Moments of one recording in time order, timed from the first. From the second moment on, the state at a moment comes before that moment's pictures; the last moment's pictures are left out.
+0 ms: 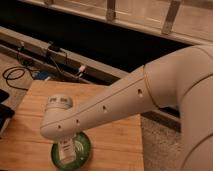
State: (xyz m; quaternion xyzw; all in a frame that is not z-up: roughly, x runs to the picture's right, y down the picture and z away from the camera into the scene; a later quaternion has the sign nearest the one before) arm -0.184 0.215 0.629 -0.26 0.08 0.58 0.77
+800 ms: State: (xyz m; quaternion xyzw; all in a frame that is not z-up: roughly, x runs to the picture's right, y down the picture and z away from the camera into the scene) arm -0.192 0.222 0.639 -0.27 0.08 0.58 0.76
